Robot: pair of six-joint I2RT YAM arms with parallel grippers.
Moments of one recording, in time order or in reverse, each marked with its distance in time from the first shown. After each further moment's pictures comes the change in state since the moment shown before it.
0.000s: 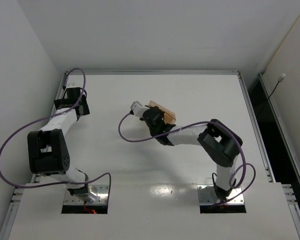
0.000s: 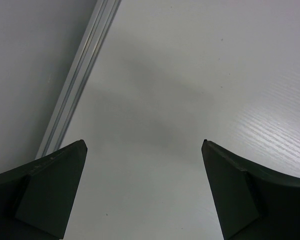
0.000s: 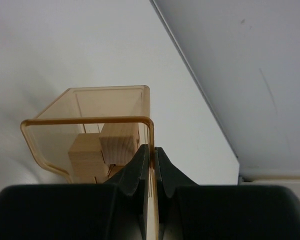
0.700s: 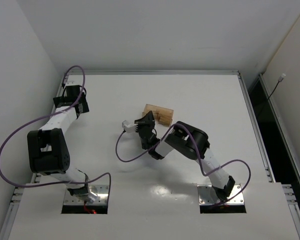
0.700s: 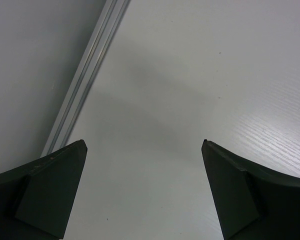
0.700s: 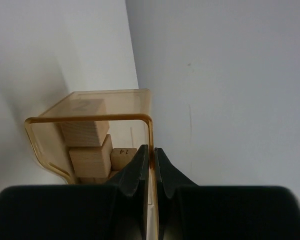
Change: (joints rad) left arm 0.000 0.011 0.041 -0.013 -0.011 0.002; right arm 0.103 0.418 -0.012 0.773 0.176 -0.694
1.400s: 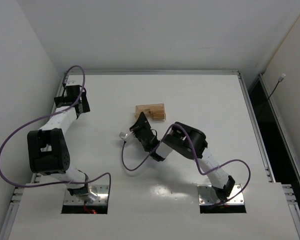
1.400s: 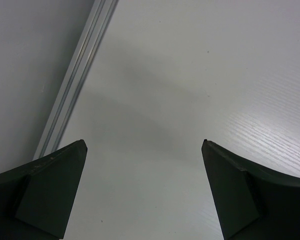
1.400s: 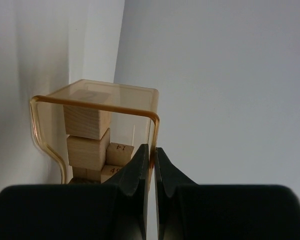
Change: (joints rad) left arm 0.000 0.000 0.000 0.005 0.040 0.000; right arm 0.000 0.050 -0.024 0.068 -0.259 -0.373
